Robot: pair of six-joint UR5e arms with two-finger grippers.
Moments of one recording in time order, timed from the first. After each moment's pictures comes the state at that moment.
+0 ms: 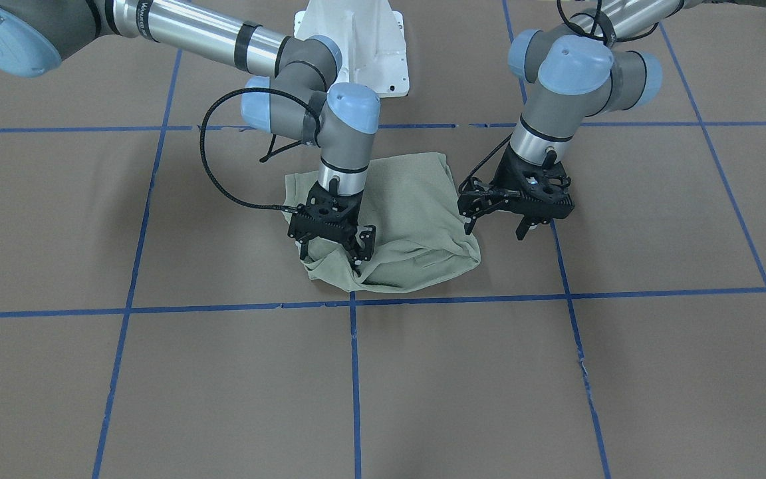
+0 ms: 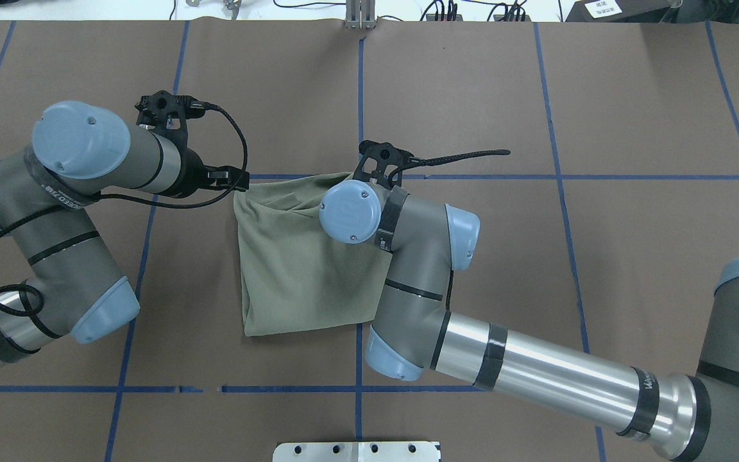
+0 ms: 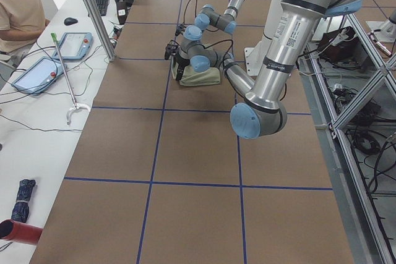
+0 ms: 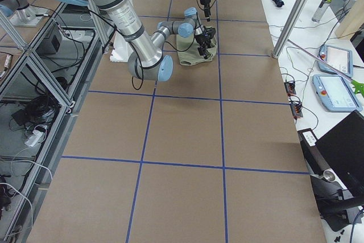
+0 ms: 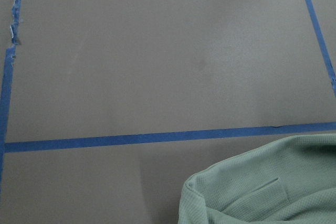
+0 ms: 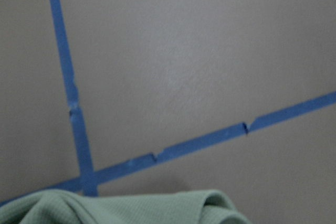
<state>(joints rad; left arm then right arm) -0.69 -1.98 -1.76 -1.94 -1.83 -1.09 0.46 -0.71 1.29 -1.50 1.37 1.56</state>
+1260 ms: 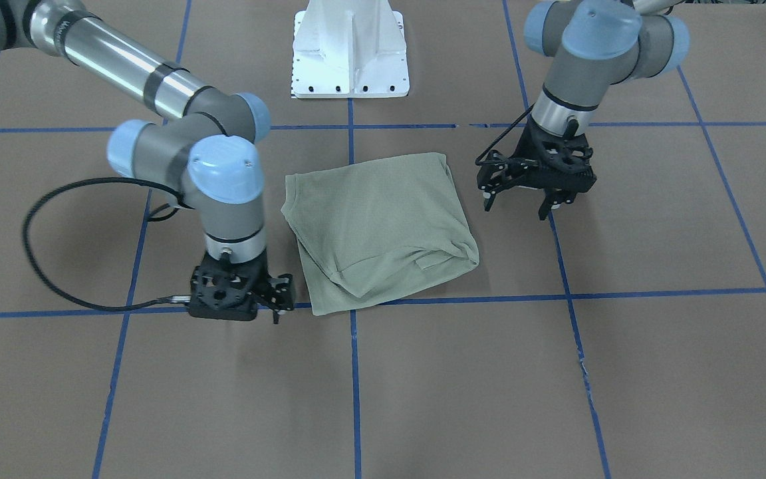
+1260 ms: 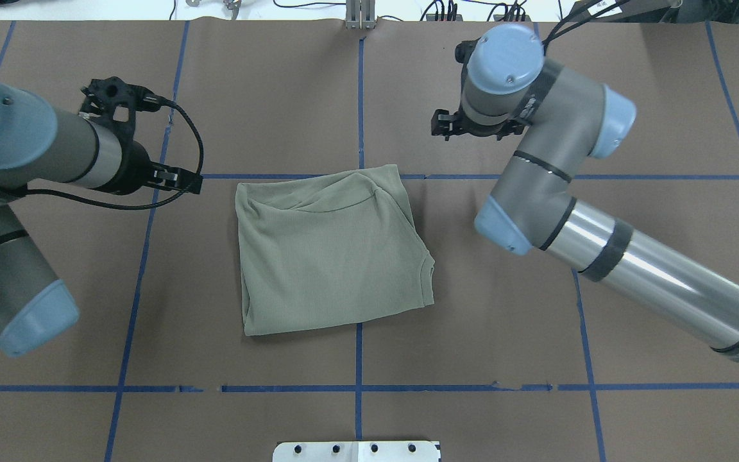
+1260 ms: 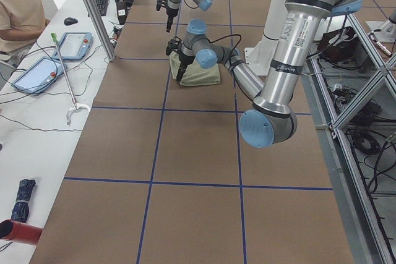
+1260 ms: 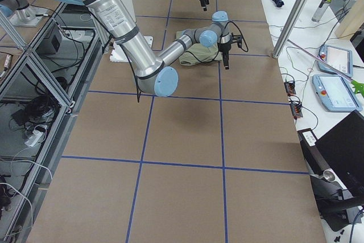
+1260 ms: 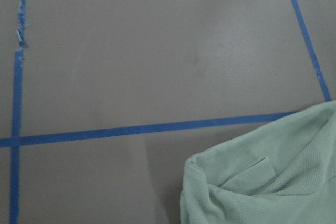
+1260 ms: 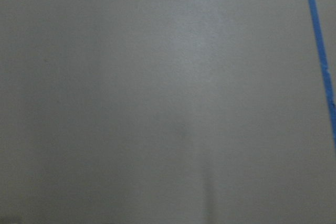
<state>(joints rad) -0.79 -1.84 -1.99 -1.75 -1.87 -0.81 0.80 -0.92 1.55 -1.55 1.83 0.95</state>
